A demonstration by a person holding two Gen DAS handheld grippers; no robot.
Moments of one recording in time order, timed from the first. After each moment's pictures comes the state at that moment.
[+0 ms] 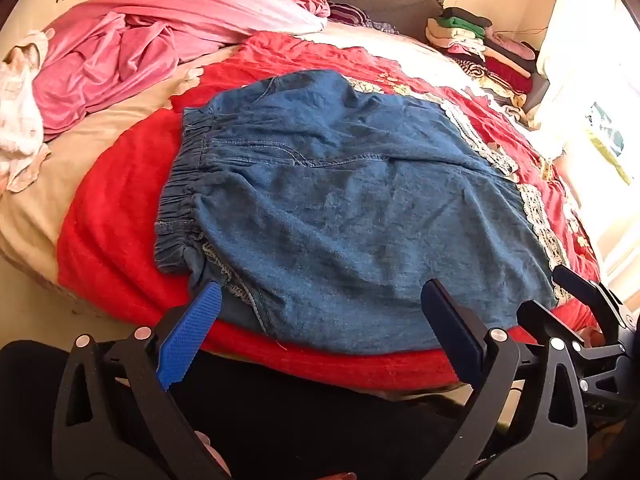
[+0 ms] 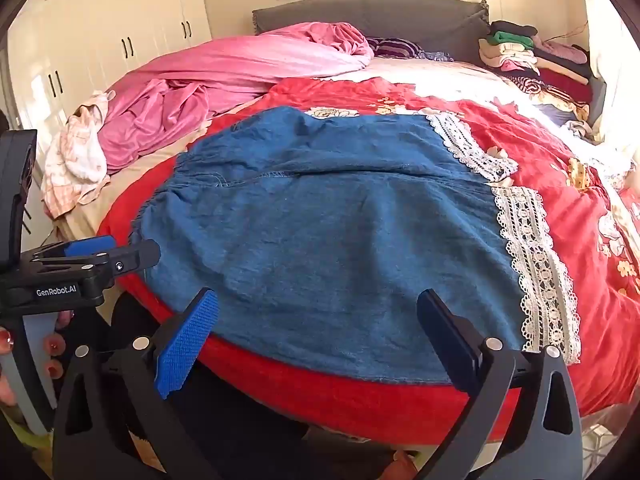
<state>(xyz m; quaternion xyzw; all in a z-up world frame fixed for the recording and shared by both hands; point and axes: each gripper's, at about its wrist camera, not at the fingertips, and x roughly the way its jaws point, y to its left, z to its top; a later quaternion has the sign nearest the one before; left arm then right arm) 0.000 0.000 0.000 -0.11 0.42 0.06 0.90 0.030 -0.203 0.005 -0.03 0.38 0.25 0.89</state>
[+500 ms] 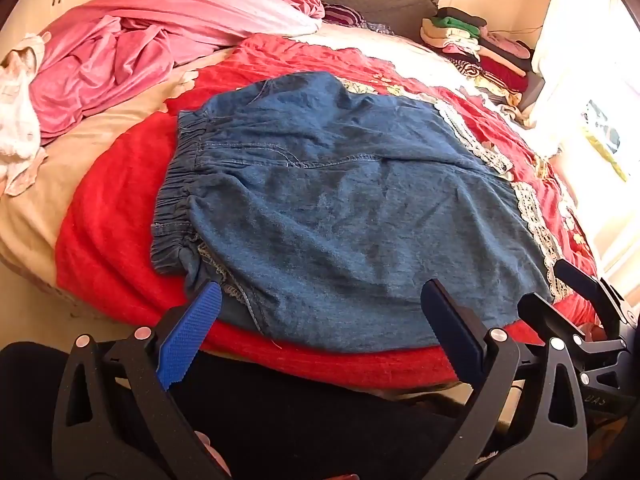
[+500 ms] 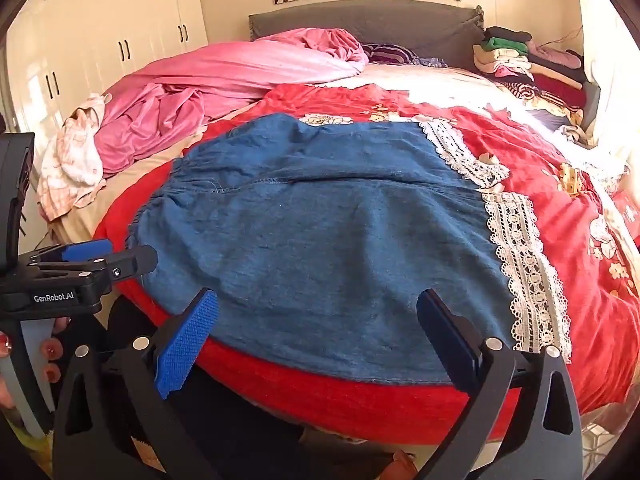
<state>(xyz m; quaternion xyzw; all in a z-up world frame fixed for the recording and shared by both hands) -0.002 -0.008 0.003 -0.11 0.42 0.05 0.90 0.024 -0.205 0.010 -0.04 0.37 0.23 0.90</state>
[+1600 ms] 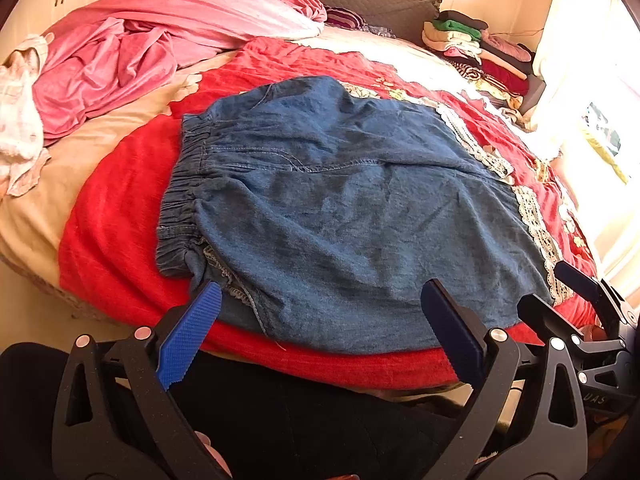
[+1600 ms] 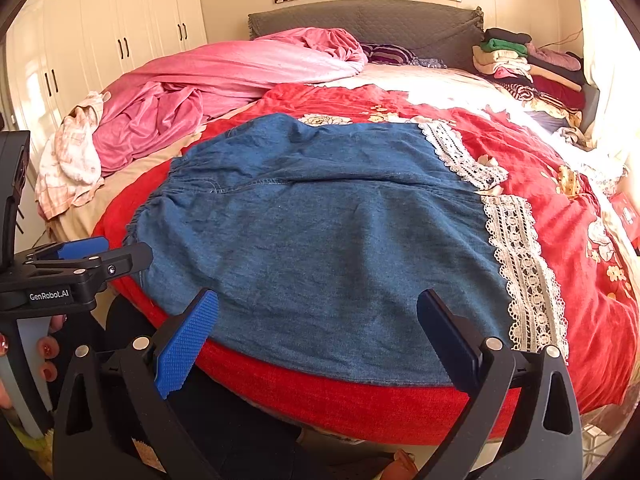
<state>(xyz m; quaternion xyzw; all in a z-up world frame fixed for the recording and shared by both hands) 0.000 -0.005 0.005 -0.11 0.42 0.05 0.90 0.025 -0.205 0.010 -0.04 0.37 0.23 0.90</state>
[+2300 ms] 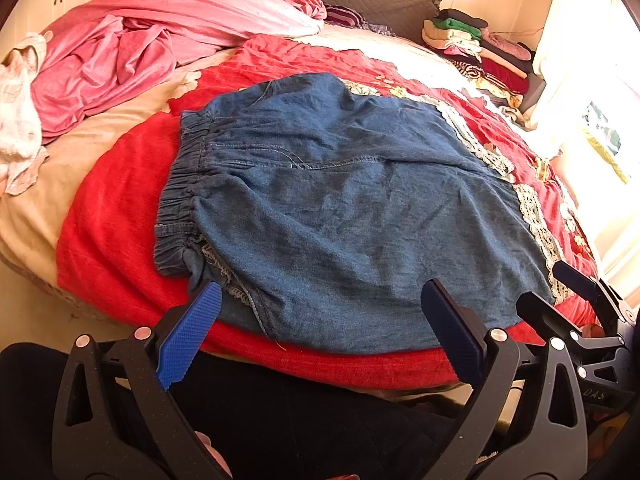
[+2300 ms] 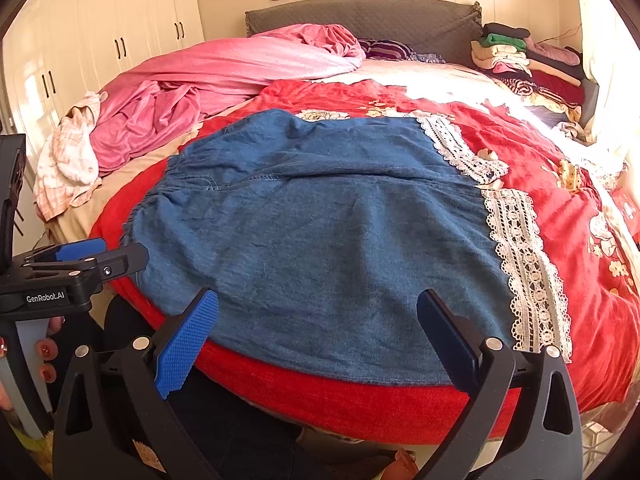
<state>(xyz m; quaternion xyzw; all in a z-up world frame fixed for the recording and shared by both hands) 0.002 -0.002 0.006 -0.11 0.42 0.05 0.90 0.029 -0.206 0.006 -0.04 0.37 0.23 0.90</state>
